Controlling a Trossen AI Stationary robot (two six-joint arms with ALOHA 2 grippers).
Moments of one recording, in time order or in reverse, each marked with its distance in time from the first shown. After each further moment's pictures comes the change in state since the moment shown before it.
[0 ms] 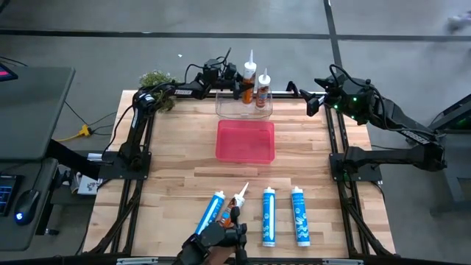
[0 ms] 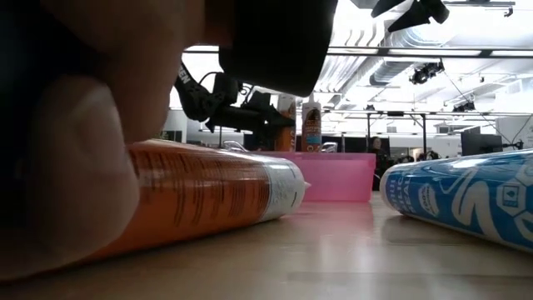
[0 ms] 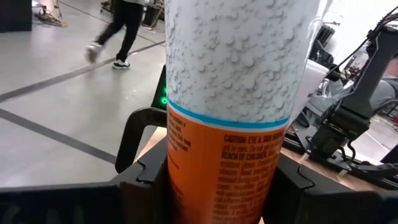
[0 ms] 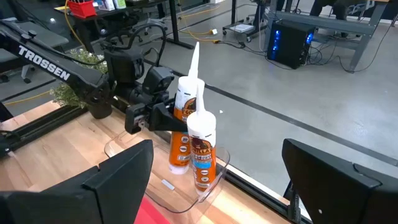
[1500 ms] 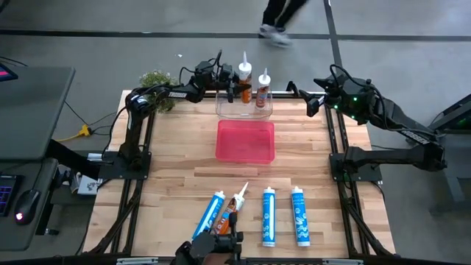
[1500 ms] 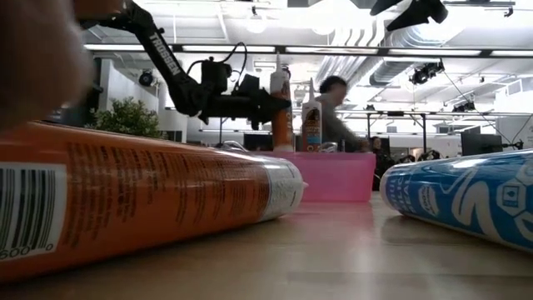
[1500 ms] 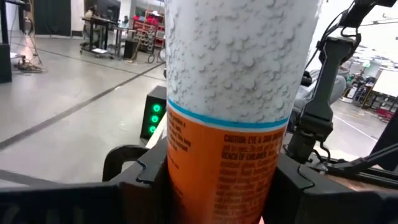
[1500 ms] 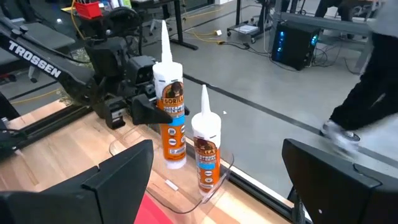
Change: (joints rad) left arm -0.006 -0.102 -0.136 0.194 0.056 0.033; right arm 0.000 -0.001 0.000 0.007 -0.018 -0.006
